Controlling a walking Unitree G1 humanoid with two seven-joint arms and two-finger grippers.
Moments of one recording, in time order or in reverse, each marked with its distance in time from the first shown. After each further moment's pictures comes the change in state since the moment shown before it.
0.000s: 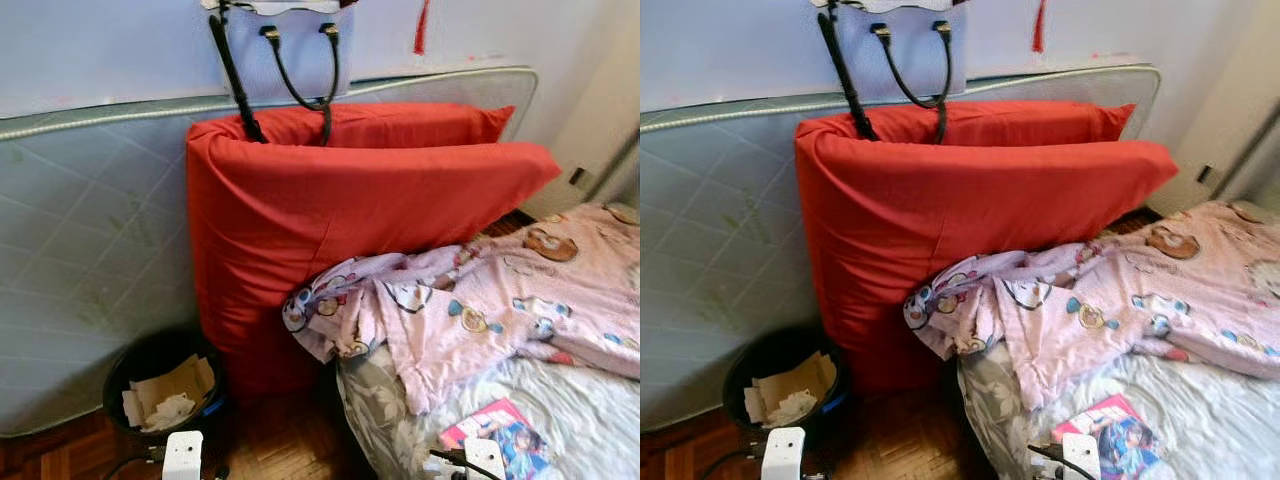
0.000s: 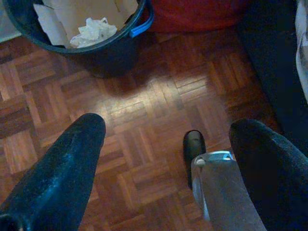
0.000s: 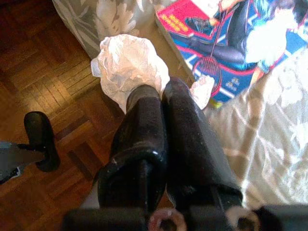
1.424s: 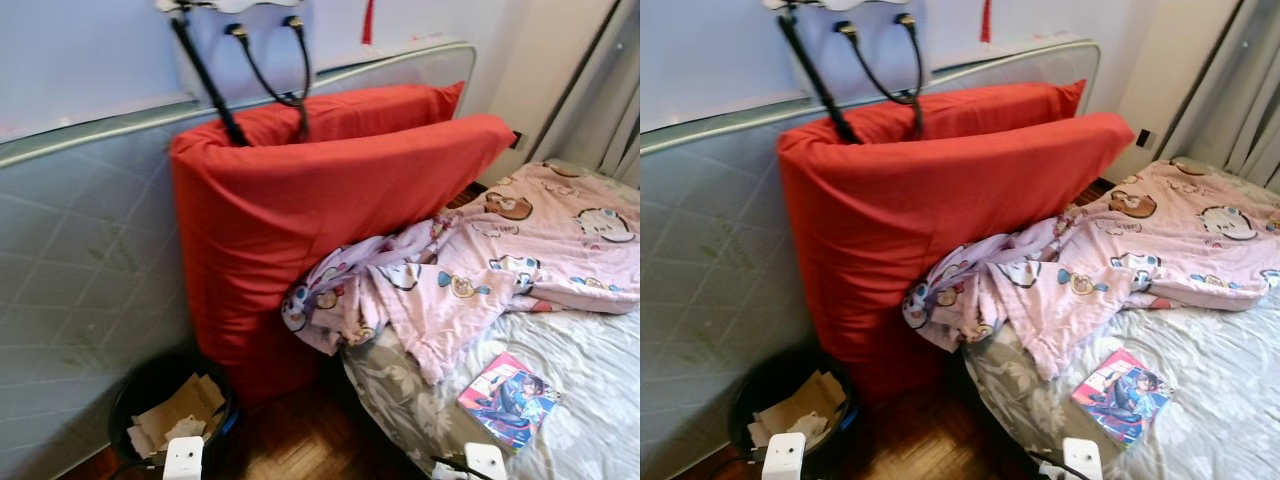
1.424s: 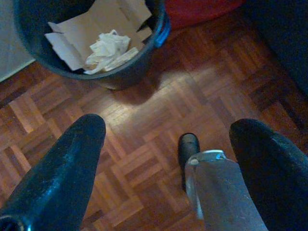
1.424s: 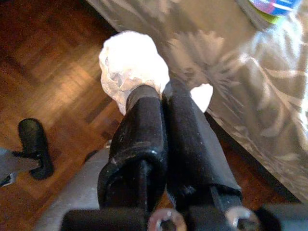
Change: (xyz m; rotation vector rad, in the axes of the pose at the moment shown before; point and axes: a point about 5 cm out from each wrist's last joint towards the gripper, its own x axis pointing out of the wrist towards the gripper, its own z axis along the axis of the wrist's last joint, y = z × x) left arm -0.001 0.003 -0.006 -0.002 0.031 0.004; right arm -0.001 0.001 -0.003 -0.013 0.009 0.005
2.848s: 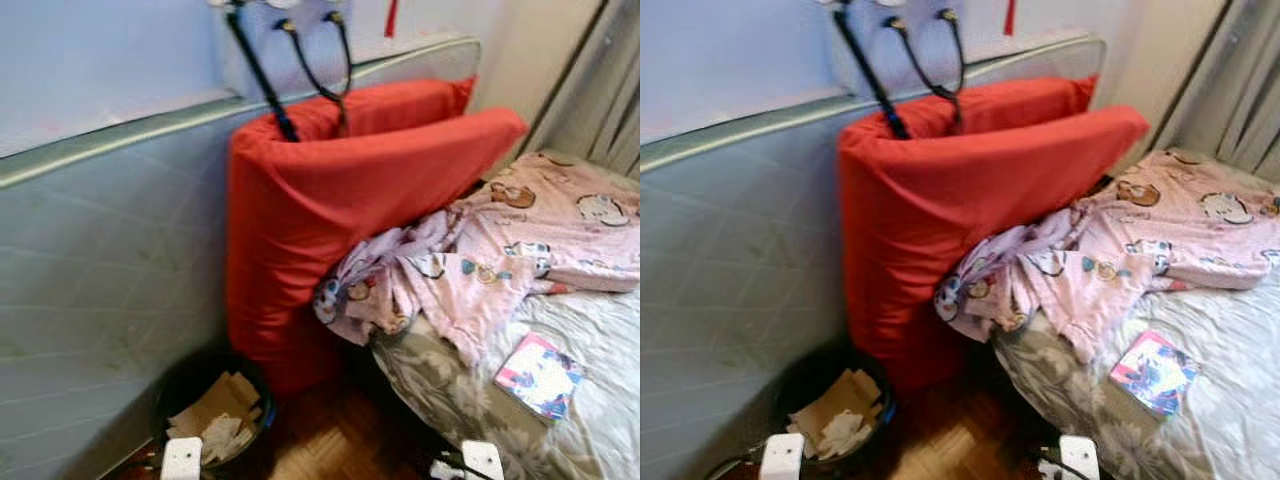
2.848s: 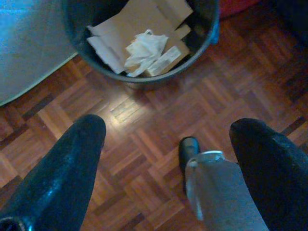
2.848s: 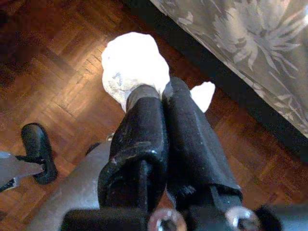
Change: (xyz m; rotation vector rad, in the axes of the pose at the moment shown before) left arm -0.001 0.005 -0.003 -0.004 0.009 0.009; right arm 0.001 0.003 0.002 0.002 -0.002 0.007
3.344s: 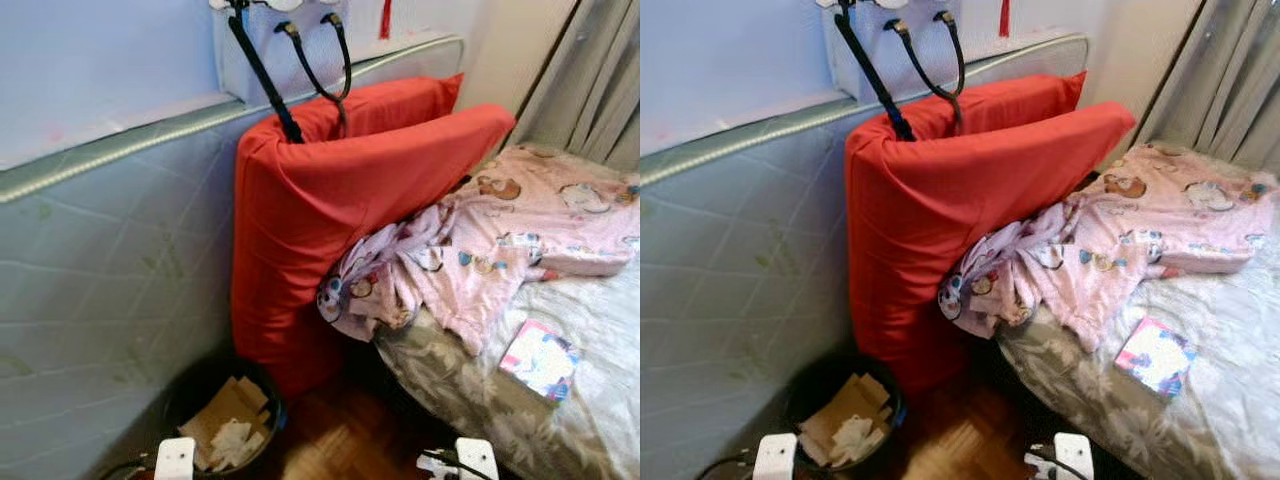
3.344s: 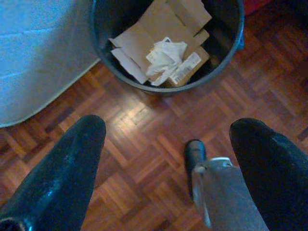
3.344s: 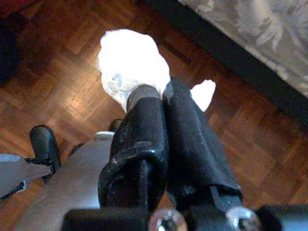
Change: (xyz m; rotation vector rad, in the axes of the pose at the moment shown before) left arm 0.001 -0.003 0.002 -0.004 -0.008 -0.001; right arm 0.001 -0.001 0.003 -0.002 -0.009 -0.002
